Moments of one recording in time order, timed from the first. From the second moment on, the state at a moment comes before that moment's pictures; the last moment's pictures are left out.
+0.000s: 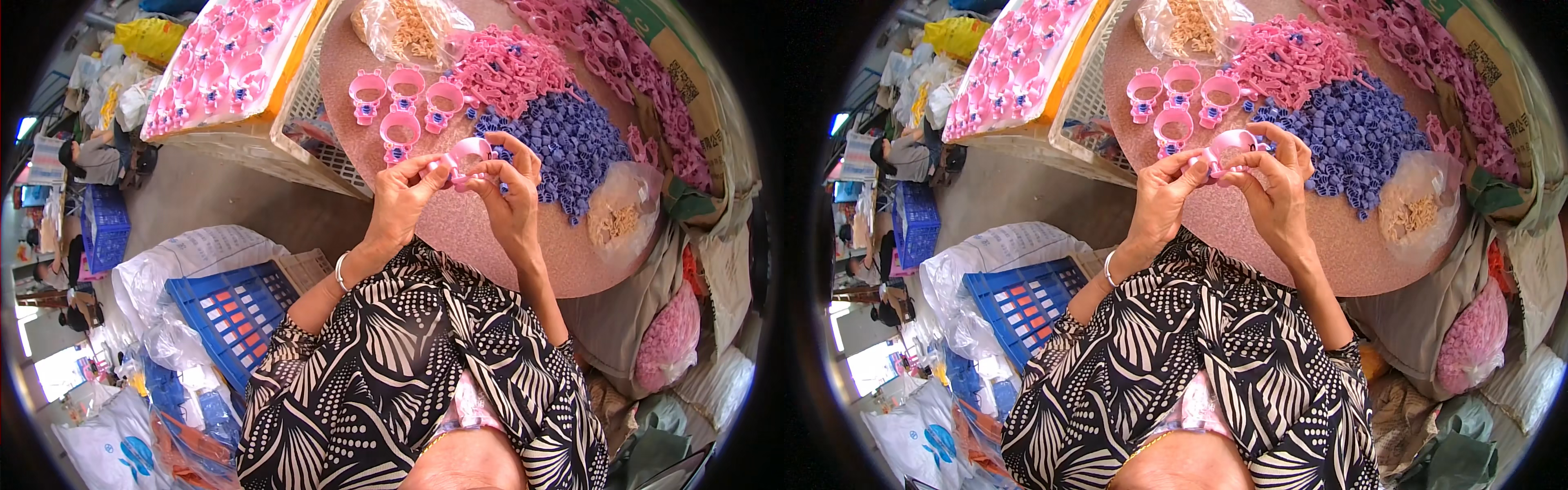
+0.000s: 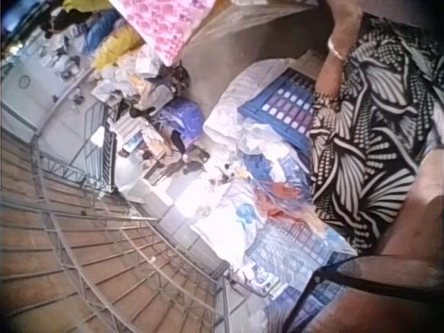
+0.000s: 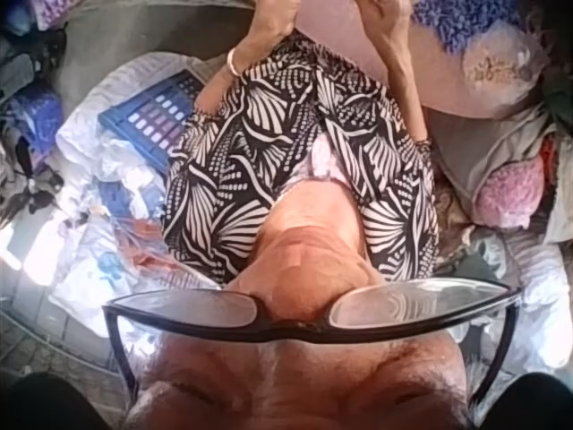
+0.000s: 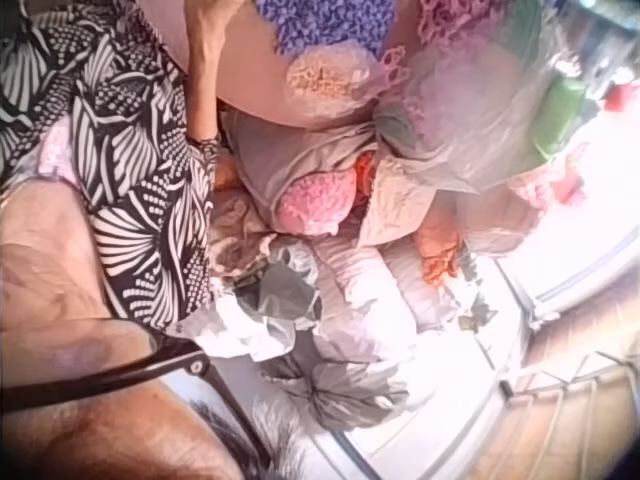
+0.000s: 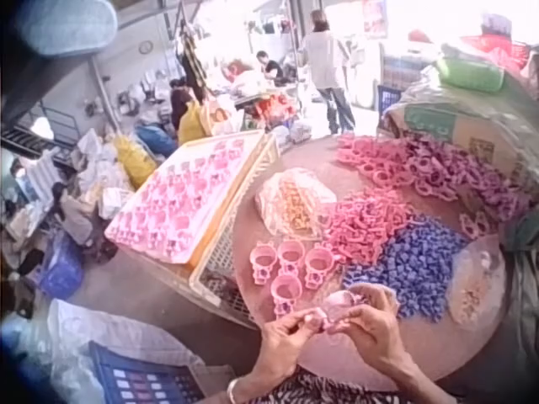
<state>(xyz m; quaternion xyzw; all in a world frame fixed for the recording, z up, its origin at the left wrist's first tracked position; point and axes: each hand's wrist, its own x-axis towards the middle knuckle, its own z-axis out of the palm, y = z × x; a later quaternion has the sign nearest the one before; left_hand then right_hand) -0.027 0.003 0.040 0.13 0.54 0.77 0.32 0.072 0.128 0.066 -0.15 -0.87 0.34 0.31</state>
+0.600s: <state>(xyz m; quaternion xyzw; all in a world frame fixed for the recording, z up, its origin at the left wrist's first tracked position) -0.027 0.000 0.017 0.07 0.48 0.78 0.38 0.048 0.127 0.033 -0.16 -0.78 0.47 0.38</state>
